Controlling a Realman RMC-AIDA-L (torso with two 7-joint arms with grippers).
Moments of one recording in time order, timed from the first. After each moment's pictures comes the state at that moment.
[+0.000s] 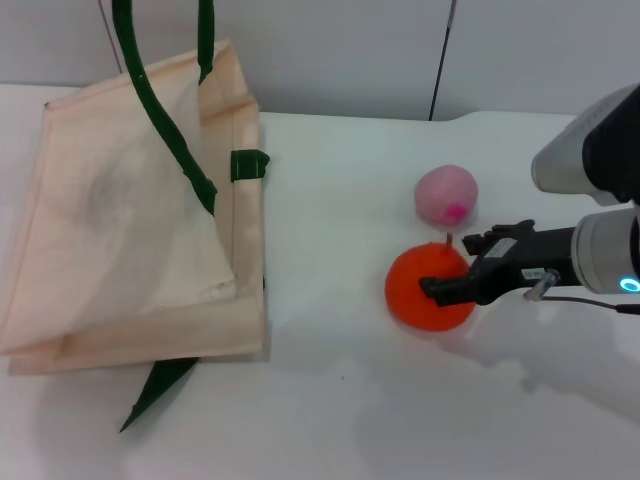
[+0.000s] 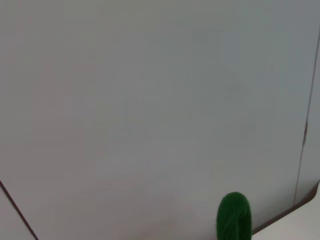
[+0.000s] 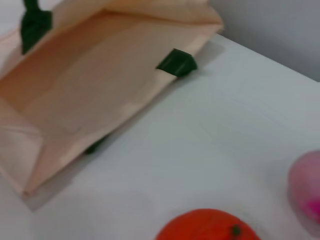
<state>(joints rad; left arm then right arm) -0.67 -2.03 0.99 1.75 -0.48 -1.45 0.49 0.40 2.02 -1.65 -1.30 -2.26 -1.01 2.42</state>
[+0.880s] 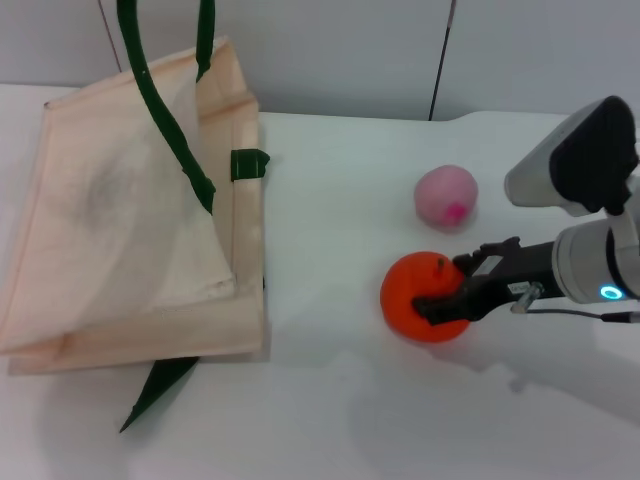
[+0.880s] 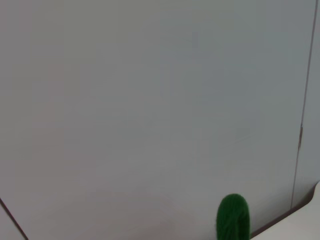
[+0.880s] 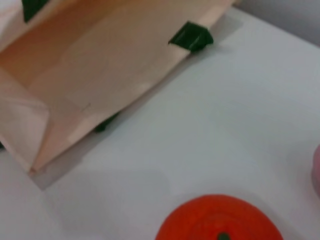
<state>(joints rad) -0.68 -2.03 1.00 1.76 -0.48 -1.45 0.49 0.47 2.02 -1.67 -1.18 -2.27 -1.02 2.42</state>
